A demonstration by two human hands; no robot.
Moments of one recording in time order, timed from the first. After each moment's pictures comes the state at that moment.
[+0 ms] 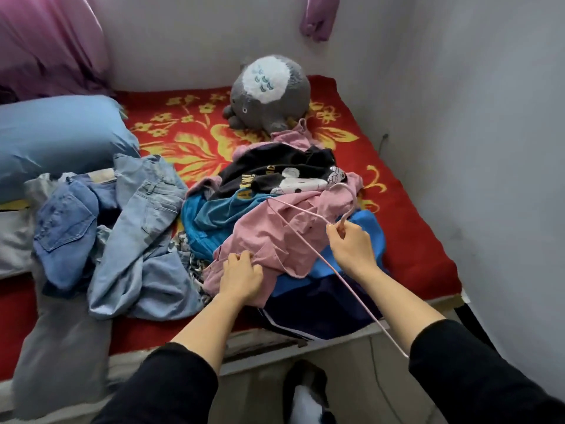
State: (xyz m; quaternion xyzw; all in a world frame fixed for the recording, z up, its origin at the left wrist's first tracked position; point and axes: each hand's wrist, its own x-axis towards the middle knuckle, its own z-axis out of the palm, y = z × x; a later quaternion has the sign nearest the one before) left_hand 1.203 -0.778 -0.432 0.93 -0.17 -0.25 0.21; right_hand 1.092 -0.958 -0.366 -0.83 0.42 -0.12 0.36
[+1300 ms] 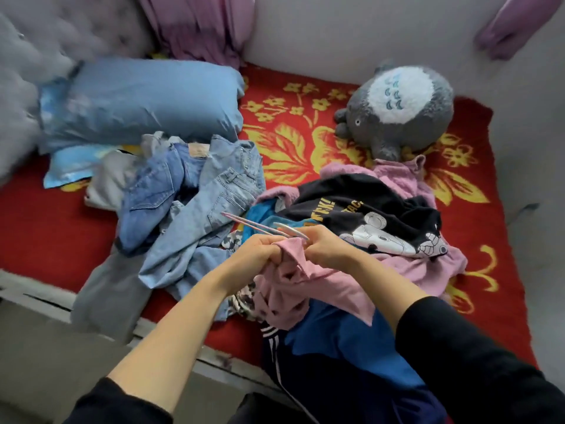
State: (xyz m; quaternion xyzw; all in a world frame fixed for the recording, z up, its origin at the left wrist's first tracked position) left_hand 1.327 -0.800 -0.337 0.69 -0.05 -0.35 0.63; right_hand 1.335 -0.975 -0.350 -0.80 -0.04 0.25 0.54
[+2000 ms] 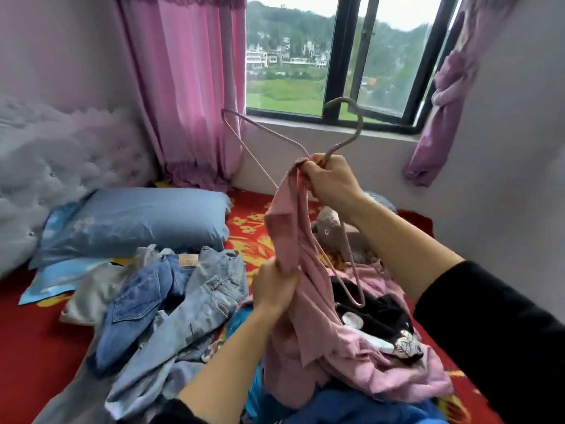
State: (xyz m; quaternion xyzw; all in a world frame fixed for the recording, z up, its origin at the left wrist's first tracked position) left_hand 1.372 -0.878 -0.248 0.87 0.00 0.03 0.50; right_hand 1.399 -0.986 -0.083 -0.84 0.00 -0.17 0.52
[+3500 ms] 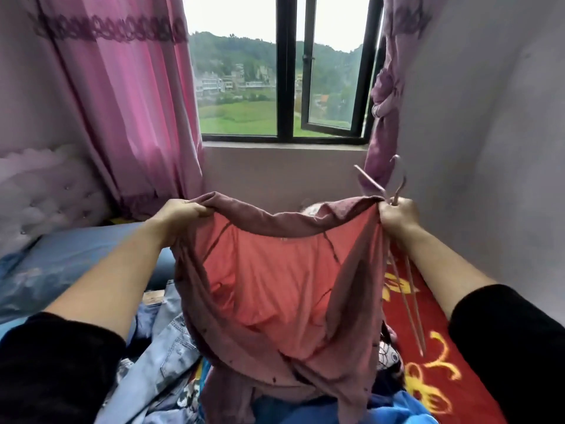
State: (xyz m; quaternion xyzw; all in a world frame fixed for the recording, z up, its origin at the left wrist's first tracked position) left_hand 1.477 -0.817 -0.110 0.78 -0.03 -0.09 0.62; right_hand 1.359 -1.173 -0.129 -0.81 0.33 -0.29 0.40
